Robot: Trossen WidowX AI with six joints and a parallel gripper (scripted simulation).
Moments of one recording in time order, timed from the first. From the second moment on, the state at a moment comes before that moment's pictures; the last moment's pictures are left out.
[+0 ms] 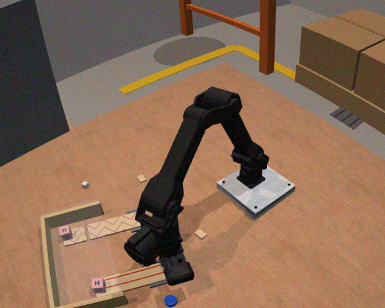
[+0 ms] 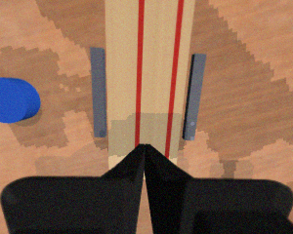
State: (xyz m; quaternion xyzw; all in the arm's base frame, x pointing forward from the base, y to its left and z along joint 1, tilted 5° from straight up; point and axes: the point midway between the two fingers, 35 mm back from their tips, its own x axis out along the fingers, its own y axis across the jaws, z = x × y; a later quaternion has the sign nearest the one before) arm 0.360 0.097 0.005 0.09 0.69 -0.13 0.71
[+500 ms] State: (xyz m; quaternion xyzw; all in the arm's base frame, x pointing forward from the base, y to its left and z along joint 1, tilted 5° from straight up) arm 0.338 0.105 0.005 0.09 0.69 -0.13 0.71
